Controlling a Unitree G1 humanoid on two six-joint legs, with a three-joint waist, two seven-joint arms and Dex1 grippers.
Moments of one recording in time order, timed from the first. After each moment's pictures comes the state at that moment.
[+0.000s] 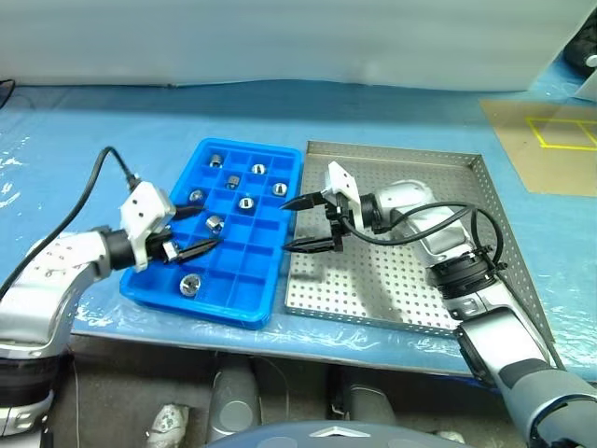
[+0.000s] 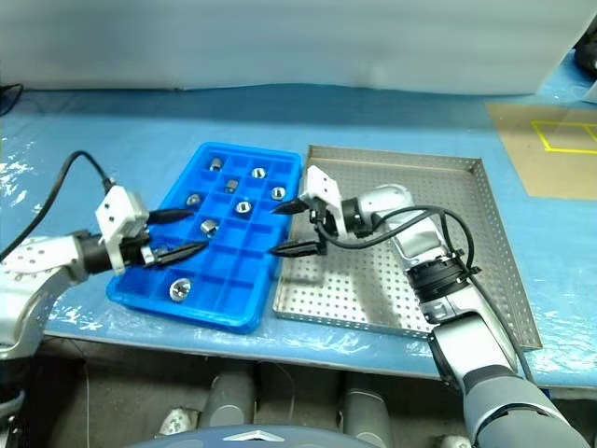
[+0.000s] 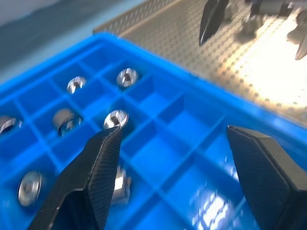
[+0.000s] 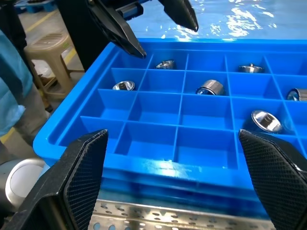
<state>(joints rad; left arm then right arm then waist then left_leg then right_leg) -0.23 0.76 0.16 -0.32 -0.45 0.49 -0.95 -0.75 -0.44 0.29 0.17 0.29 0.41 1.24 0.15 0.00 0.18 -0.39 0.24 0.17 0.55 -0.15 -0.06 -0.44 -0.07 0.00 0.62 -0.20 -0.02</state>
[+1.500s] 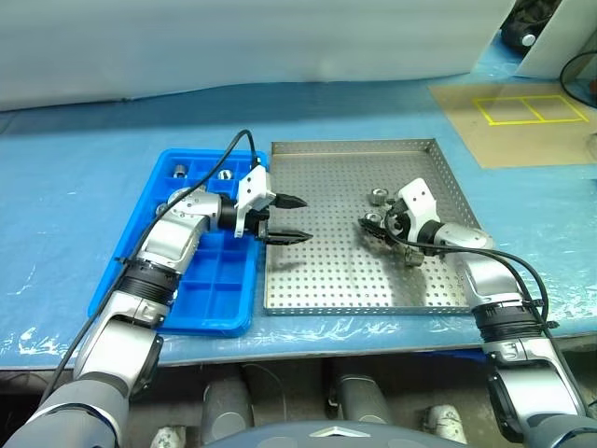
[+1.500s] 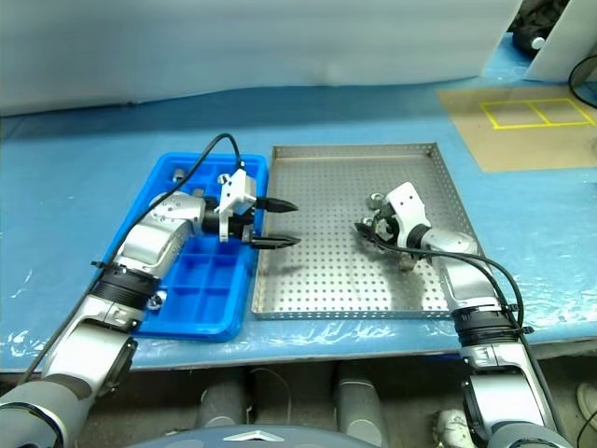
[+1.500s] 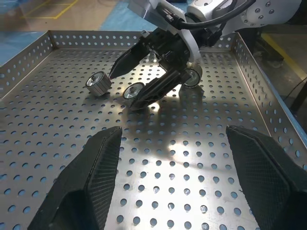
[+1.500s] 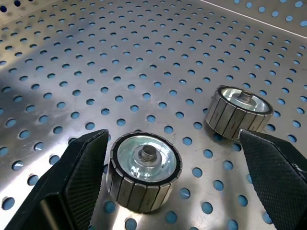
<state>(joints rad) -0.69 0.42 -0.21 0.27 -0.29 0.19 -1.22 -0.47 -0.50 0.03 0.24 0.13 0.39 0.64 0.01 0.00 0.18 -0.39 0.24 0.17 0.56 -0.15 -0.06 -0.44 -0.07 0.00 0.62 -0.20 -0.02</state>
